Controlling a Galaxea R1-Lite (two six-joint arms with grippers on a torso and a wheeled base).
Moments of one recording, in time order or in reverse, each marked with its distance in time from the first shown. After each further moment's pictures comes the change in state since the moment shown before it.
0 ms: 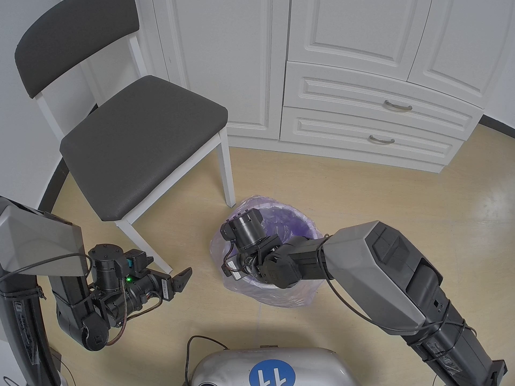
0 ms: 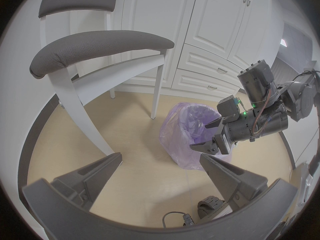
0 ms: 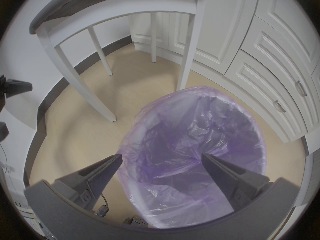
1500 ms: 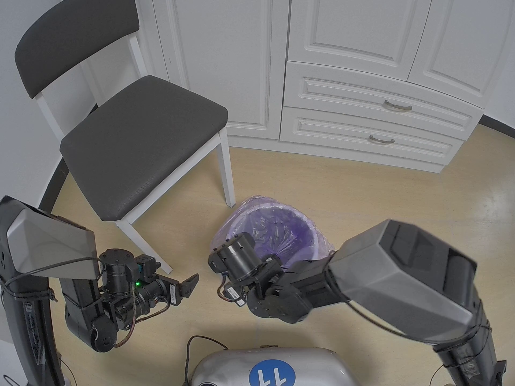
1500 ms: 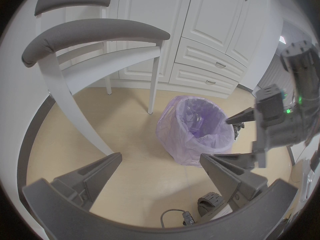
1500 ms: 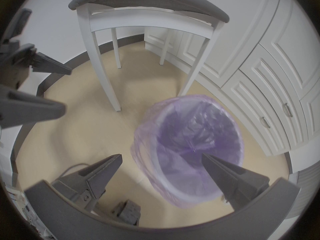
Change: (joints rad) left arm -0.027 0.061 -0.027 0.001 0.009 0.009; right arm 0.123 -0.209 0.415 -0.153 -0.182 -0.055
